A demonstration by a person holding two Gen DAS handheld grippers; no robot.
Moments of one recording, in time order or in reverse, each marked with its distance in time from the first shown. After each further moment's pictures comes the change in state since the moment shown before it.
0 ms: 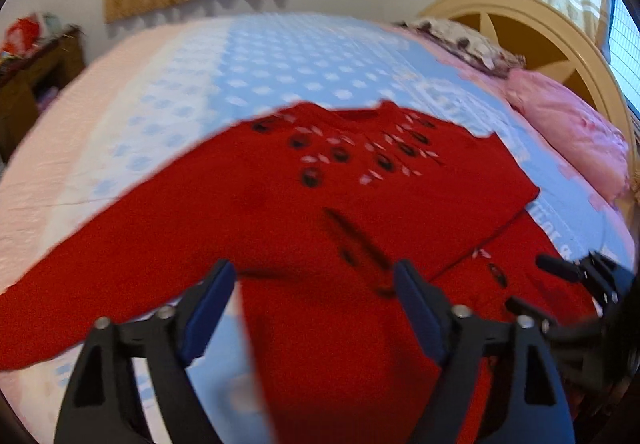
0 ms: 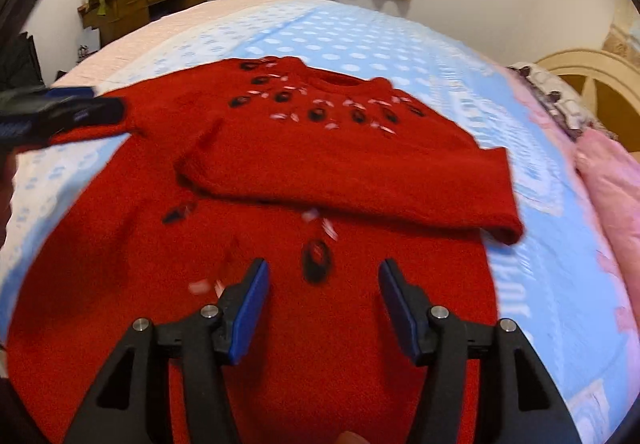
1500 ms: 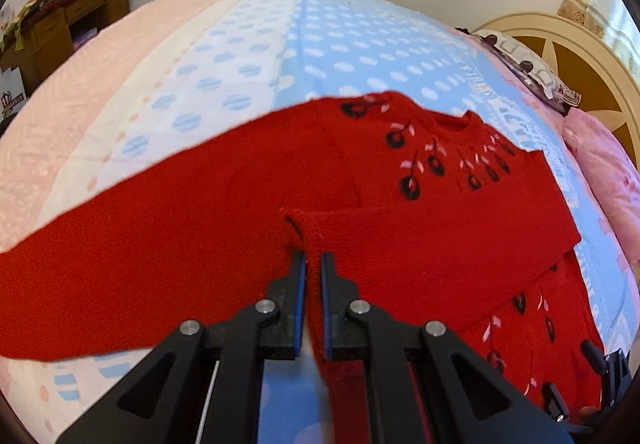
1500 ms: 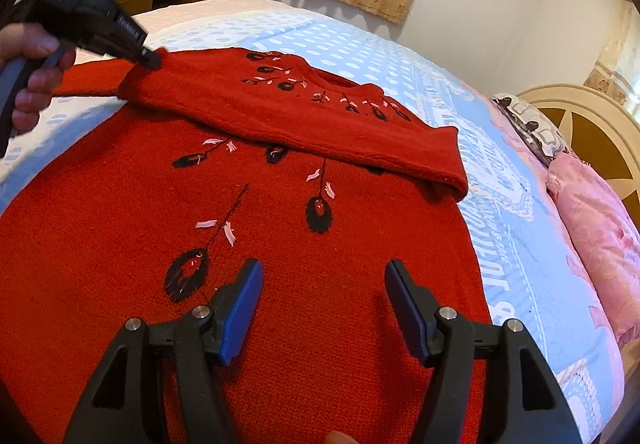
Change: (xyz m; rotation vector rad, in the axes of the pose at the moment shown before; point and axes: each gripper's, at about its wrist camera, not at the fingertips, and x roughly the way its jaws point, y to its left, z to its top) left arm 0.027 0.075 0.005 -0.203 0.057 0.089; right arm -0.008 0.025 -0.036 -0.086 -0.068 -0.113
